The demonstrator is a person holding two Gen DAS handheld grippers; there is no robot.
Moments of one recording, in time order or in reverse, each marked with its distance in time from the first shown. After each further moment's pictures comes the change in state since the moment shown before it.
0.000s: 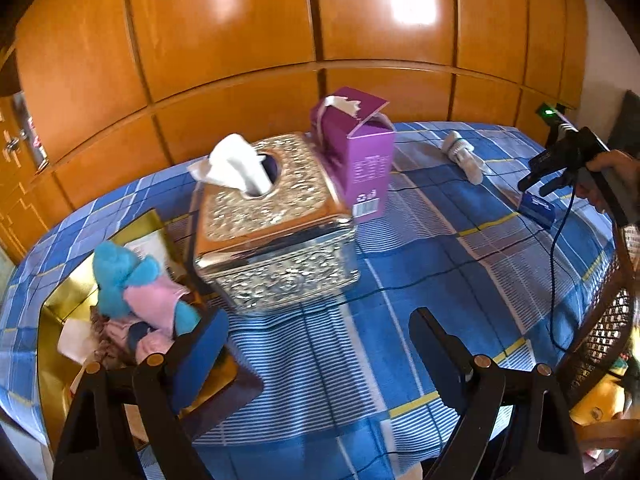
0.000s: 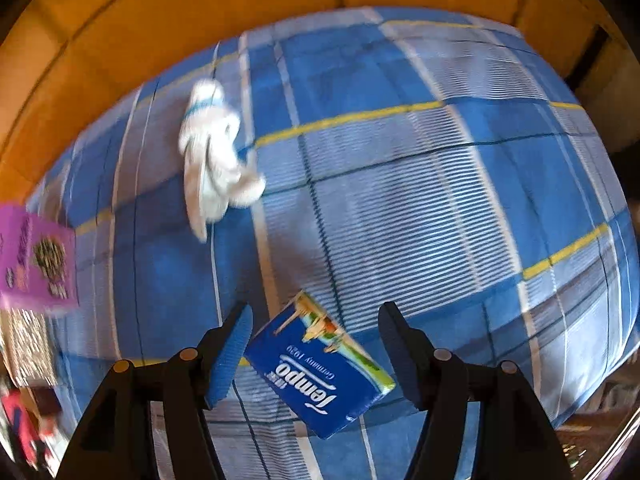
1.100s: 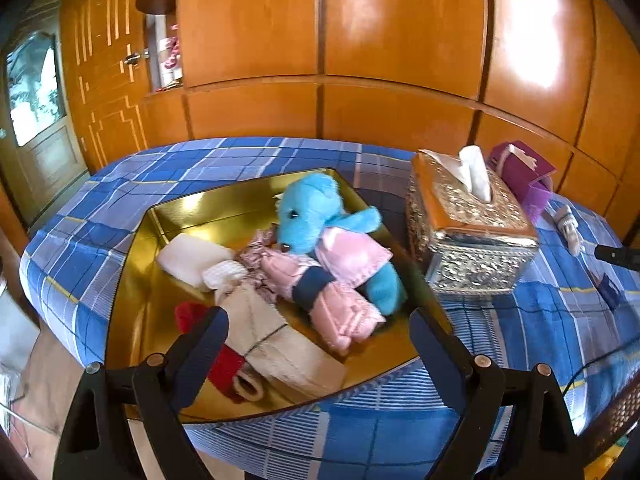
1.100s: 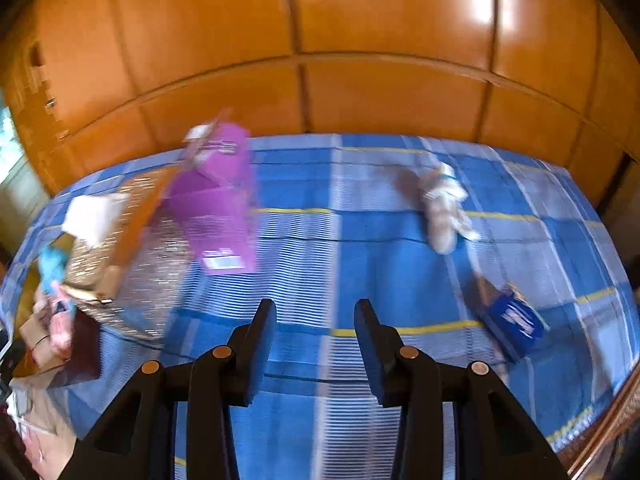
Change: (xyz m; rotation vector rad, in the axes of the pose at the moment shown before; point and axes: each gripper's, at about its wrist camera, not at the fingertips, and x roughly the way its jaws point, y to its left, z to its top) left arm -0.041 0.128 -0.062 -0.363 -0.052 0.245; right arm -0.071 0.180 -0.117 -0.192 -0.454 0.051
